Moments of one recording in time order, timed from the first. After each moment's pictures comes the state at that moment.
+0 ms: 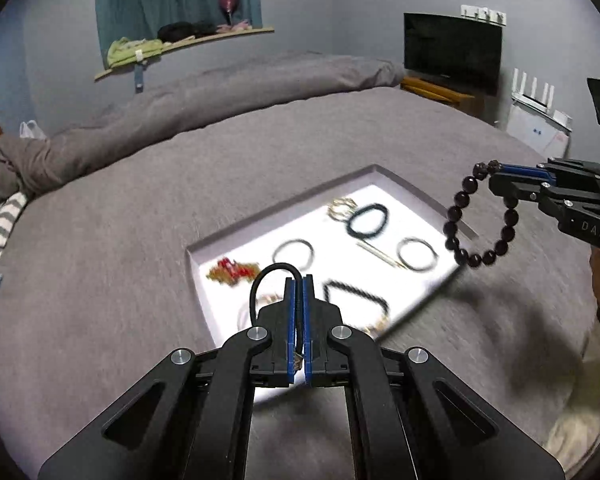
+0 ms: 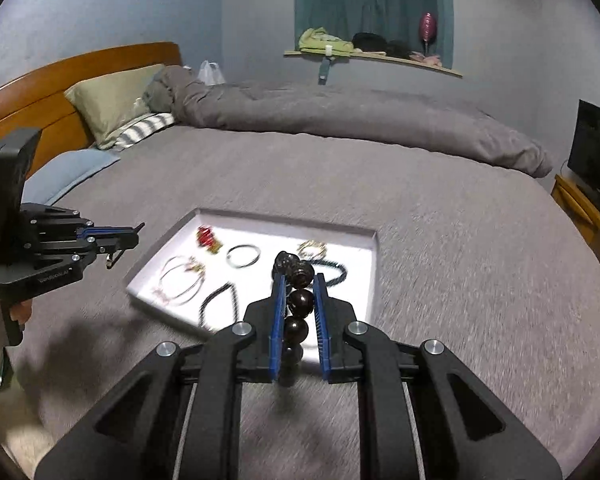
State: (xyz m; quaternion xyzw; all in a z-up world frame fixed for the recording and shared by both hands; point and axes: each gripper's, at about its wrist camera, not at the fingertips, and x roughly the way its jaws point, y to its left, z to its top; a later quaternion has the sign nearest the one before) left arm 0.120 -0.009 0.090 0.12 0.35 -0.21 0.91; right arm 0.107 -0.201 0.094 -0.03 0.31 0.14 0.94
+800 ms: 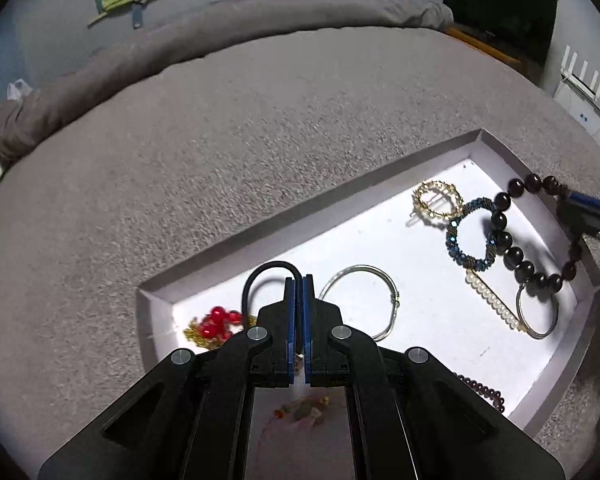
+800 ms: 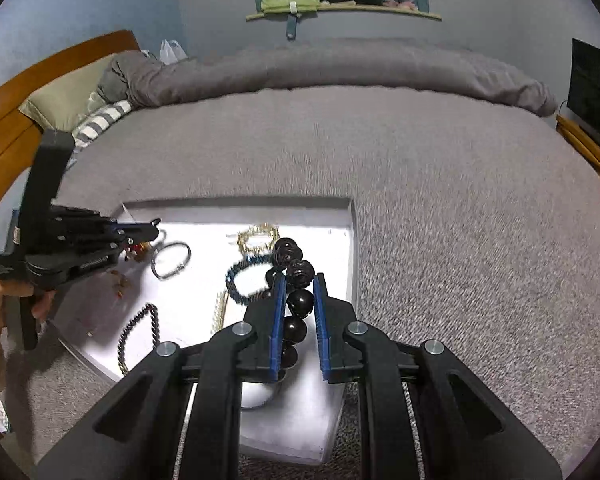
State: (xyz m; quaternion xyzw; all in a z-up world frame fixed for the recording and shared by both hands) left arm 0.254 -0.032 0.012 0.13 0.45 -0.18 0.86; right arm 0.199 -0.221 0.026 0.01 0.39 0.11 0.91
